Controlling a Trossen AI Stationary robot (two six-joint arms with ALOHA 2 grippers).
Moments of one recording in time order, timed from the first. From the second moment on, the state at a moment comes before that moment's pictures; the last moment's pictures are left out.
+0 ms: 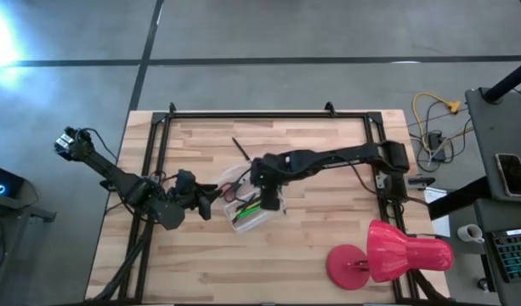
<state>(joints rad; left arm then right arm) -0.58 1.04 0.83 -0.46 -0.92 -1.21 0.00 1.95 1.60 -0.72 0.07 0.11</state>
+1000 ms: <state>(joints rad) -0.58 1.04 0.82 -0.50 -0.92 -1.21 -0.05 1.97 1.39 -0.75 -0.01 0.93</state>
